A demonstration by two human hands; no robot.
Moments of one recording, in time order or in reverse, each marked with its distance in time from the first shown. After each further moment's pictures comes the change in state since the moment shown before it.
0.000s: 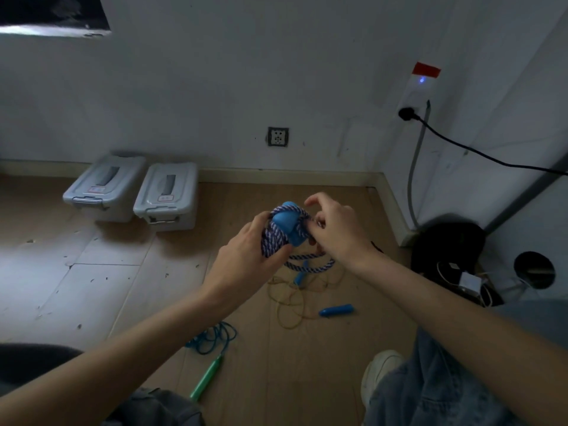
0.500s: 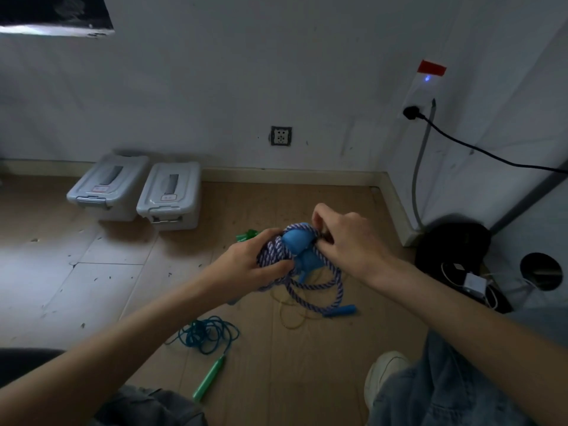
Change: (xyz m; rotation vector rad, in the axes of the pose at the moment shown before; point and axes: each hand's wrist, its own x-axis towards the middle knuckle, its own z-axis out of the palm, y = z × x) left_hand 0.006 -0.015 -0.013 -0.205 -0.396 0.032; right_hand -0.013 0.005 -0.011 -0.298 -0.045 -0.237
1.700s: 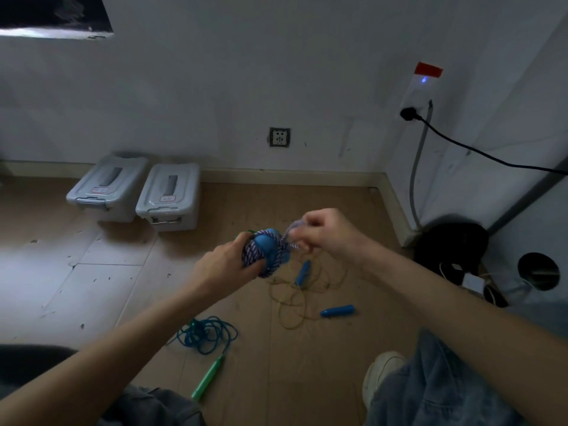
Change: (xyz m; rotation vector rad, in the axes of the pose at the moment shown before) left_hand 0.011 -0.041 0.009 0.409 0.165 -0.206; right_hand 0.013 -0.011 0.005 0.912 -0.302 0.342
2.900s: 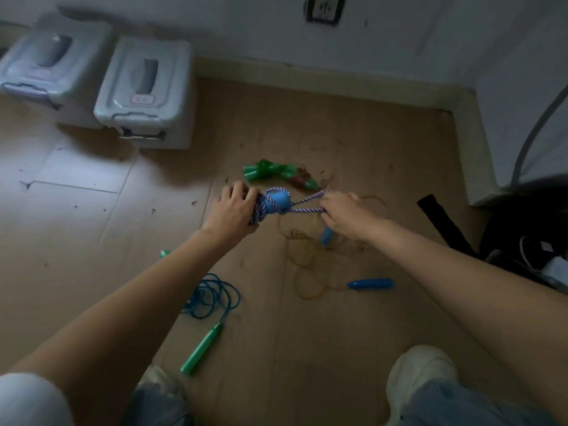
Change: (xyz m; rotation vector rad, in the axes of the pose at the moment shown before) left_hand 0.133 -0.131 0.157 0.313 -0.145 -0.033; right_hand 0.193 0.212 0.000 -1.137 -0.269 0.022
